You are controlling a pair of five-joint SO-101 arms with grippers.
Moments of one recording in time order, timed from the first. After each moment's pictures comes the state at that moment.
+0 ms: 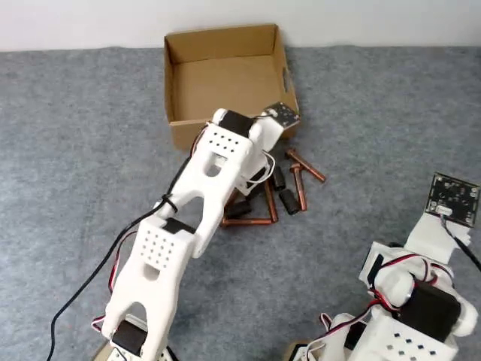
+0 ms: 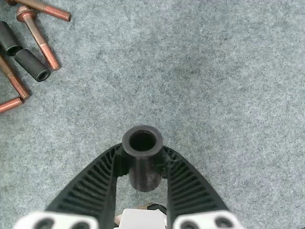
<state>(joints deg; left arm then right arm) 22.9 53.8 -47.3 96.4 -9.4 23.7 -67.5 37.8 99.8 3.1</state>
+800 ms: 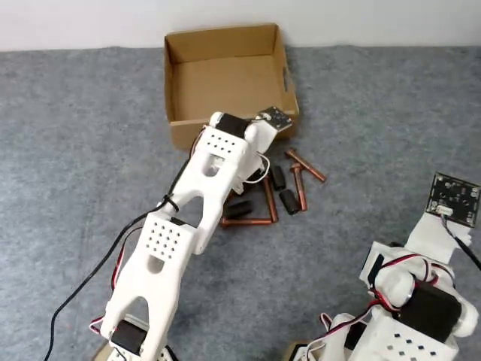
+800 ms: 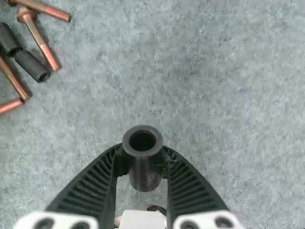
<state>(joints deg) 21.2 59.3 -52.4 98.5 -9.6 23.7 -67.5 36.3 99.8 3.1</state>
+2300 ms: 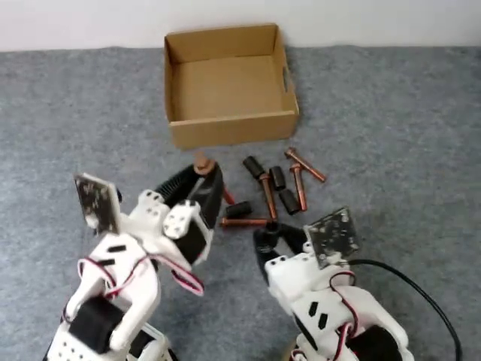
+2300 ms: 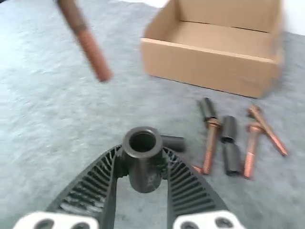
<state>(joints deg) 30.2 -82.2 60.0 41.0 33.8 -35.9 -100.8 66.4 69.1 -7.1</state>
